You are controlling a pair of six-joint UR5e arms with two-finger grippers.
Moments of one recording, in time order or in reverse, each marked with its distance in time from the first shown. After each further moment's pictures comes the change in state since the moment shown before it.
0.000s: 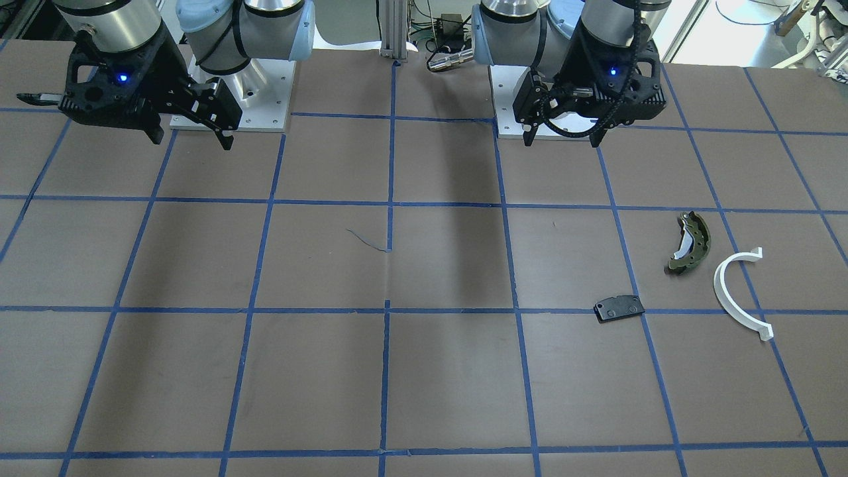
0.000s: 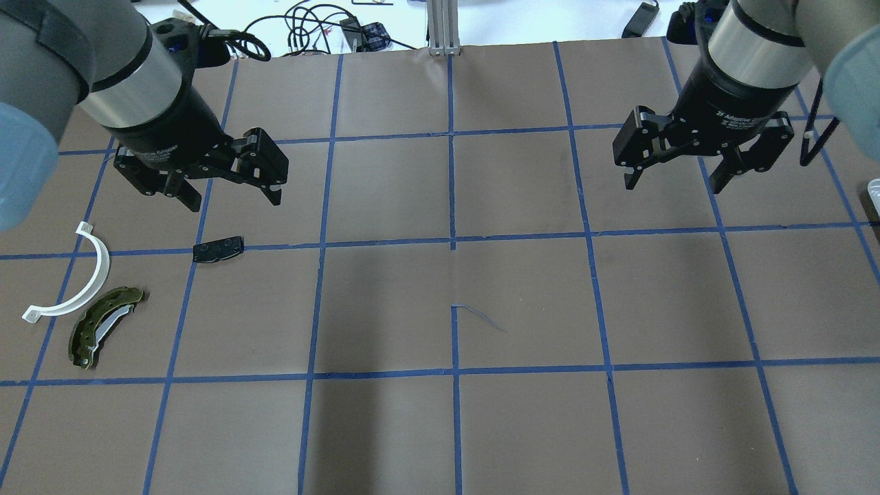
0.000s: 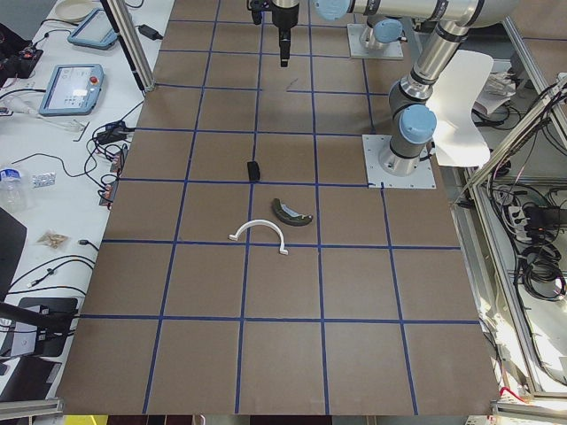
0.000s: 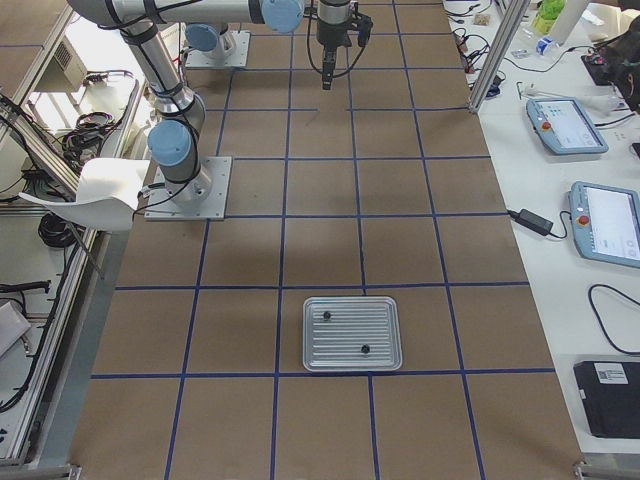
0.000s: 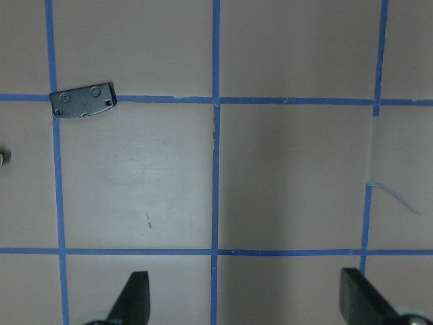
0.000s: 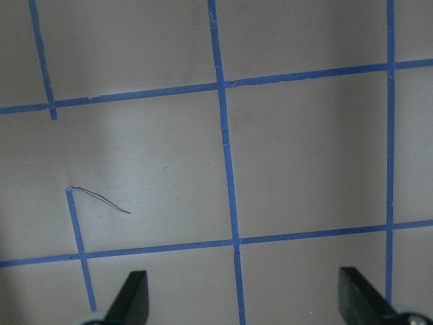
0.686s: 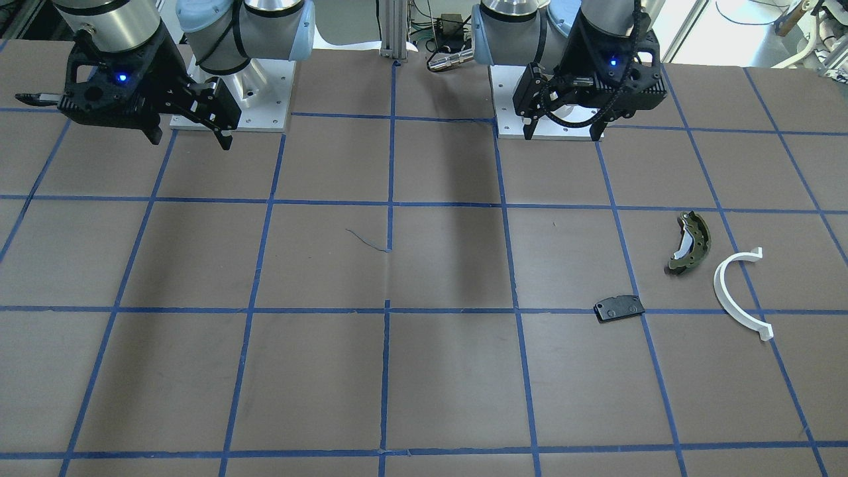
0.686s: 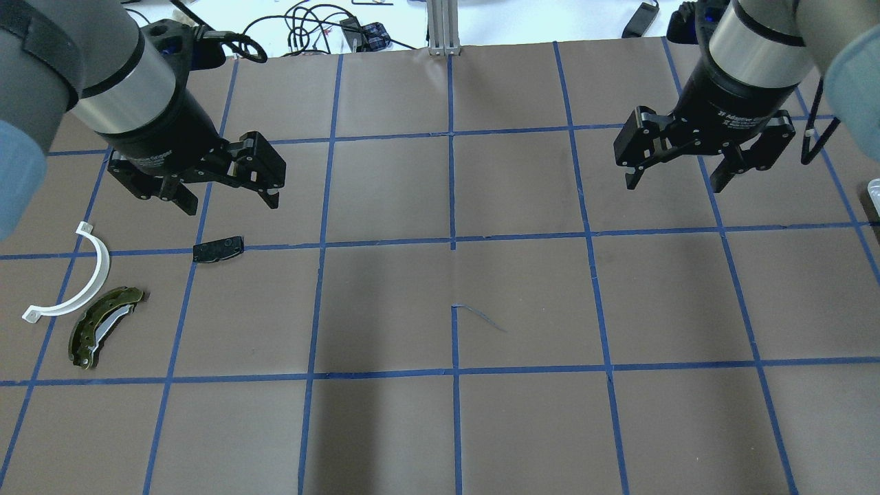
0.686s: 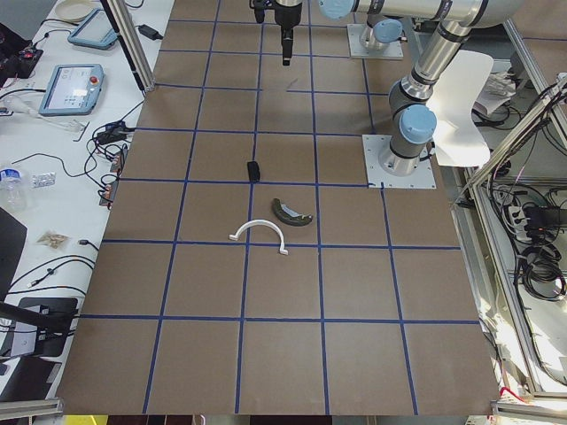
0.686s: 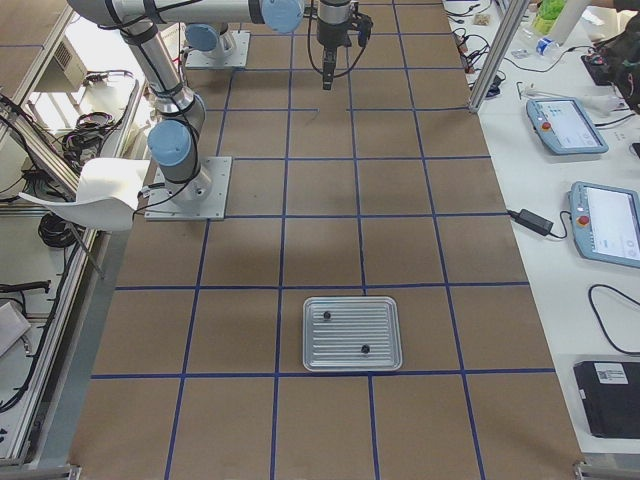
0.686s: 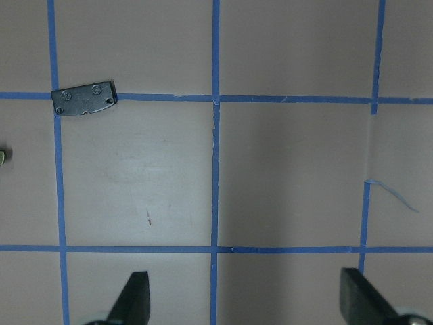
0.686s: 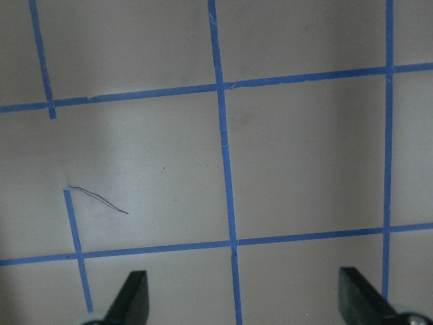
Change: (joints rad) left arm -0.002 0.020 -0.009 -0.002 0.000 -0.001; right arm 0.000 0.000 0.000 -0.002 -0.005 -0.011
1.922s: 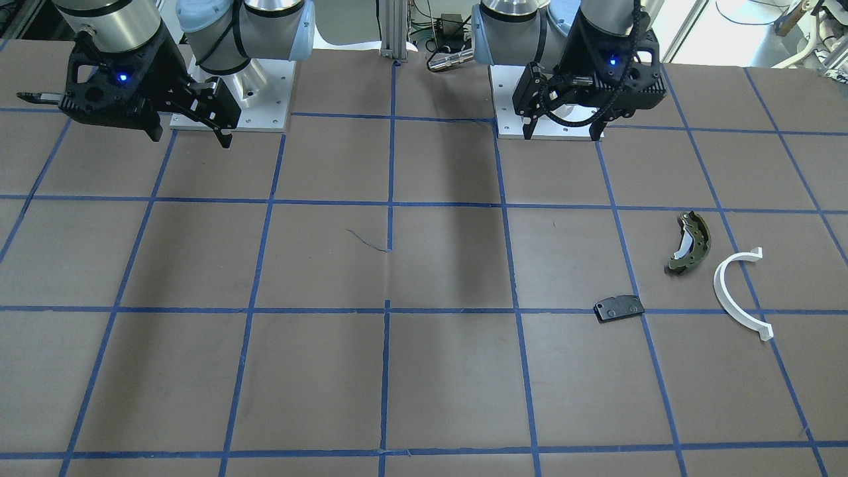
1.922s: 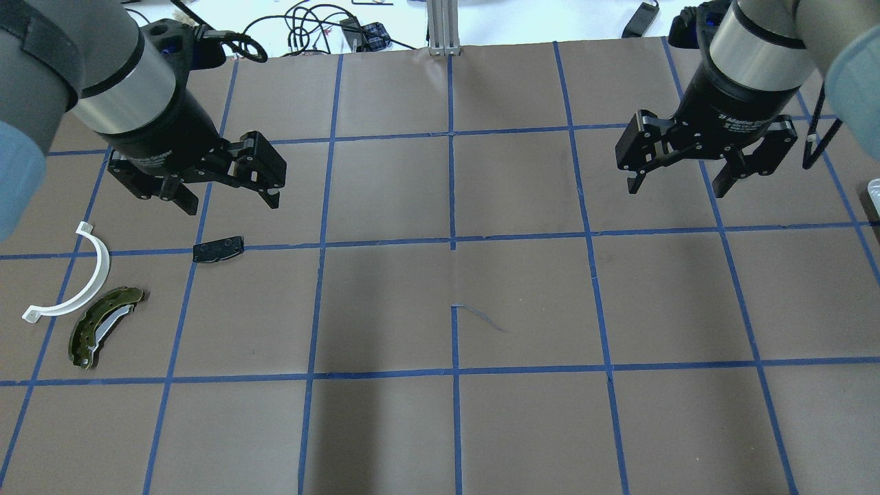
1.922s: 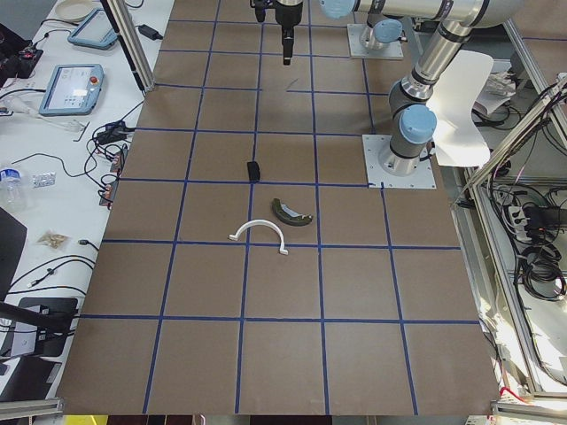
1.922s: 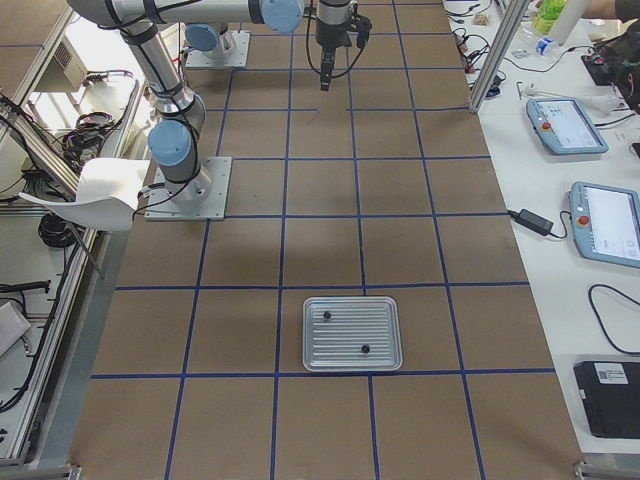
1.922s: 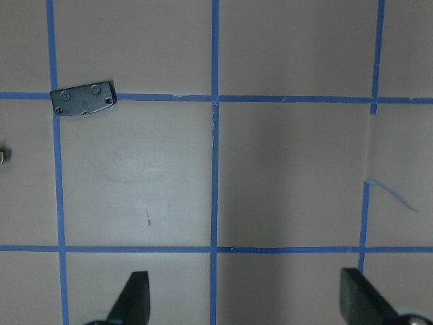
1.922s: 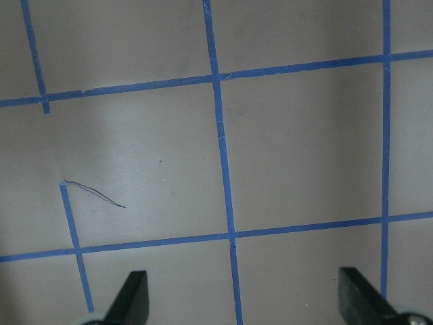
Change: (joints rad) left arm -0.001 0.001 0.001 0.000 -0.001 0.000; right arm 0.000 -0.001 0.001 0.019 -0.005 0.015
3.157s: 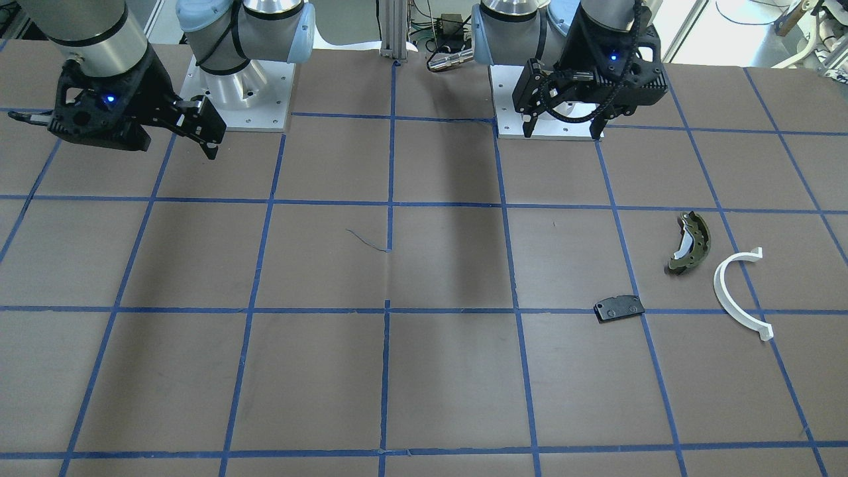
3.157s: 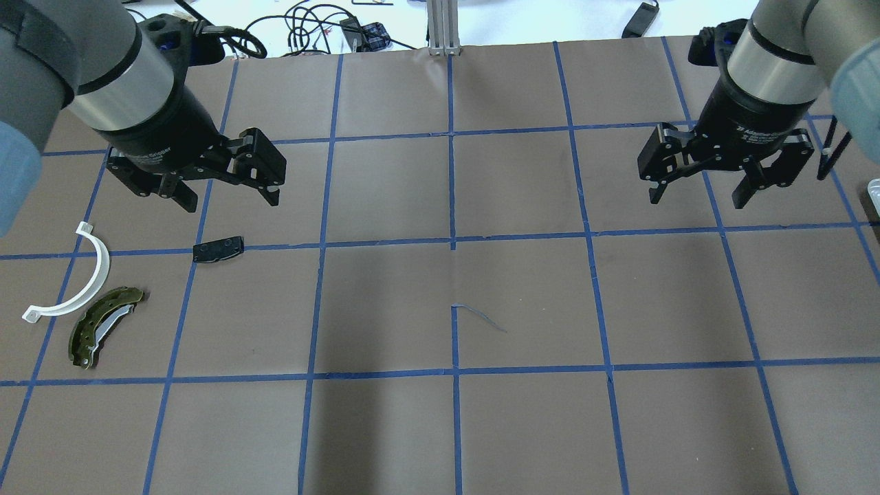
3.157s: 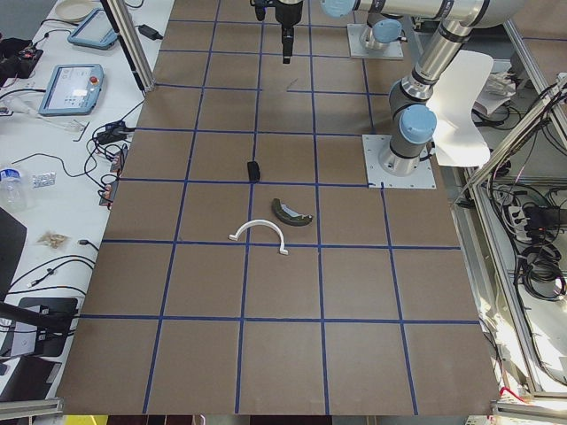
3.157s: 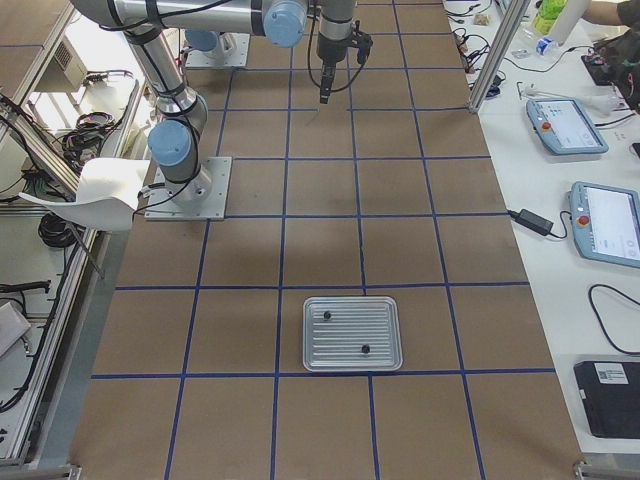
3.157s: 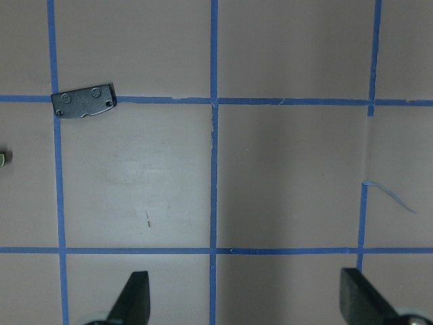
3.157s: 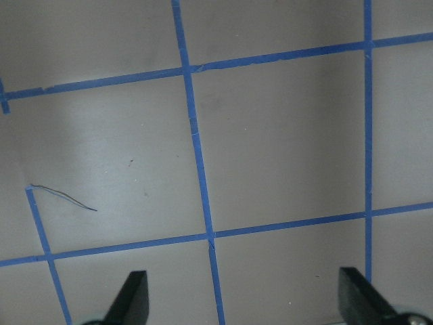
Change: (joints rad) left arm -0.002 0.002 0.008 -0.002 -0.001 0.000; right arm -0.083 0.010 0.044 -0.016 -0.031 -0.043
